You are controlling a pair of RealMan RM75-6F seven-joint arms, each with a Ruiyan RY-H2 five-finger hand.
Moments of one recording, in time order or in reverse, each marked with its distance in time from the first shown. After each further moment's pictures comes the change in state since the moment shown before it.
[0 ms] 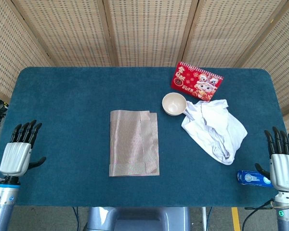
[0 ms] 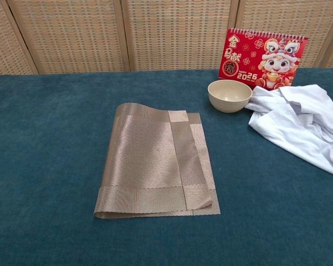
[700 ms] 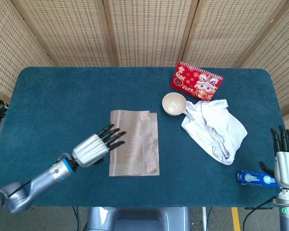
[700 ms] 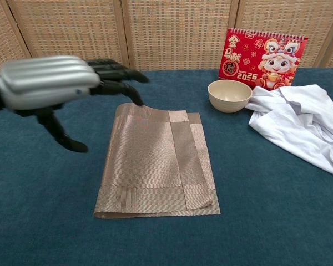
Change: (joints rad) left arm -0.511 -0.103 -0.029 0.150 0.413 -0.508 -0.148; right arm 0.003 0.010 0.030 0.001 0.062 -0.016 0.010
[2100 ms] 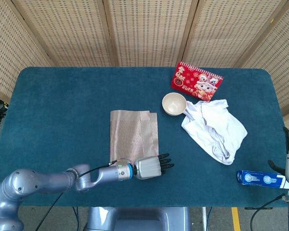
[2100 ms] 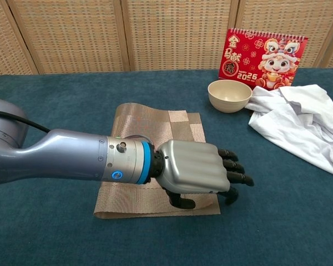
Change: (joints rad) left arm -0.428 -0.472 0.029 0.392 -0.026 -0.360 0.077; right arm 0.005 0.026 0.026 0.048 0.093 -0.057 0.099
